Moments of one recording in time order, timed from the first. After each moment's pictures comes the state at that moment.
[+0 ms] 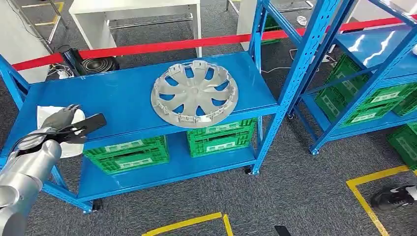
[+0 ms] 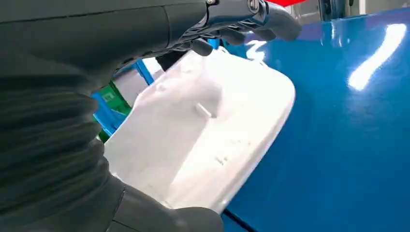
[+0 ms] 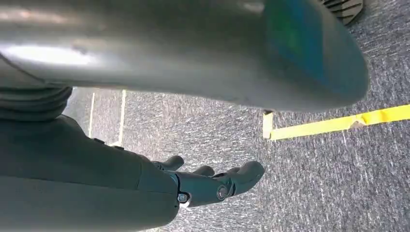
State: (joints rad) left arm -0.92 0.26 -0.09 -0.29 -1.27 -0.03 -0.26; right arm -0.05 0.06 -0.23 -0.17 0.22 0.00 0.04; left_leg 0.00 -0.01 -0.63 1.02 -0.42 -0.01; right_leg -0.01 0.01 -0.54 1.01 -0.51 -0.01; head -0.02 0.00
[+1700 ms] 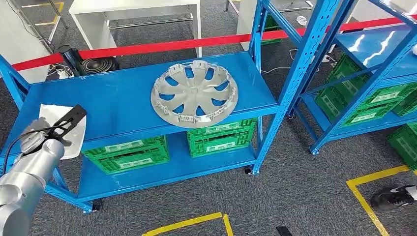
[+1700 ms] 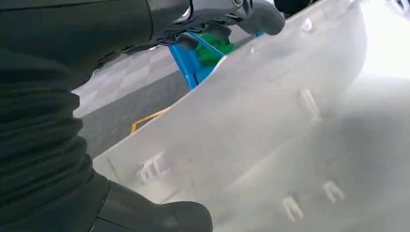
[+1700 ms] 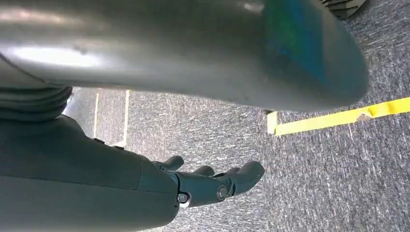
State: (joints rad) left arm -0.93 0.23 0.00 -0.25 -1.18 0.05 0.28; right arm -0.05 0.06 -0.26 -0.17 0.24 -0.02 0.06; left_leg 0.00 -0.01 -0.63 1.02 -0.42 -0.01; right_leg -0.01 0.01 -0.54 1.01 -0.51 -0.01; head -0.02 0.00
